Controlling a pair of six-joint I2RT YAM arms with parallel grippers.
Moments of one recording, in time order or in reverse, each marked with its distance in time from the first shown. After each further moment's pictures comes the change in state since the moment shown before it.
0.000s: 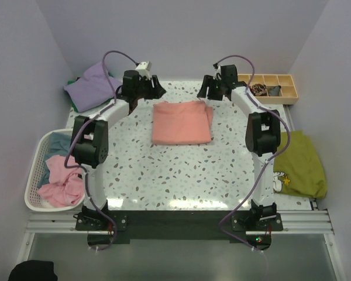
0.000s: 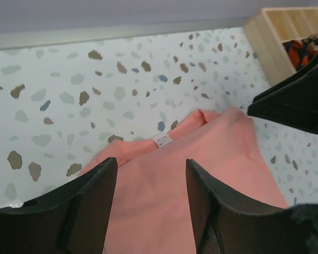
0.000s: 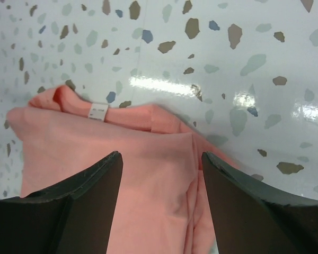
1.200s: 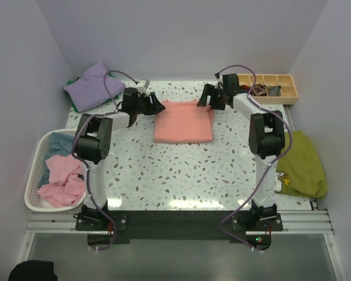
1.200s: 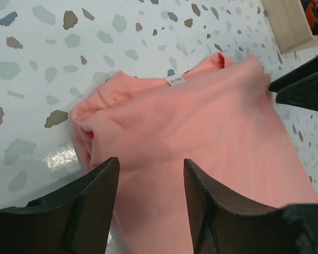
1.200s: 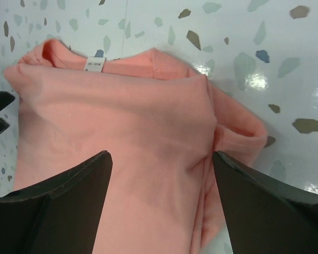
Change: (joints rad) left arm 0.028 0.040 -0.228 0.253 0.119 -0.094; right arm -0.010 -0.089 -0.234 0.095 -0.070 0.027
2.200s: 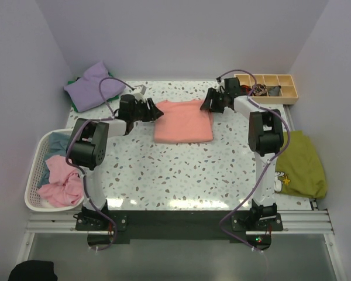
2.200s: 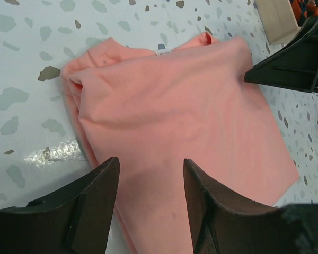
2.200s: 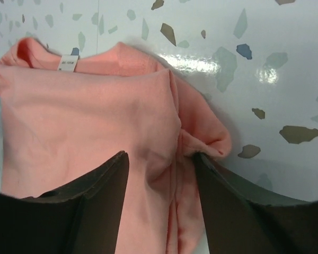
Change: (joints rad) left arm 0.000 -0.163 -0.220 0.079 -0.010 -0.042; right arm -0.028 0.044 -0.016 0.029 -0.032 -0.002
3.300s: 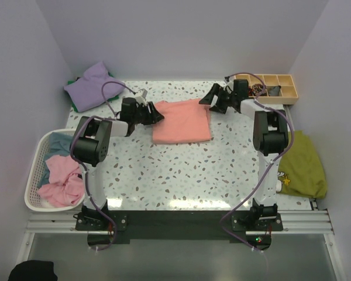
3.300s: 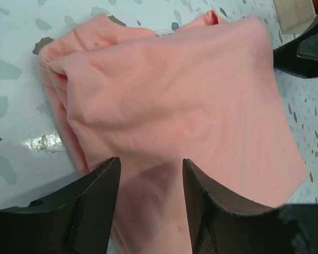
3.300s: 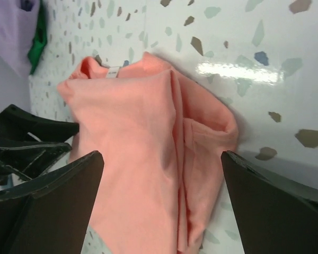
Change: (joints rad) left arm 0.000 0.075 0.000 0.026 0.025 -0.031; right arm -0.078 0.002 -0.095 0.245 -0.283 0.233
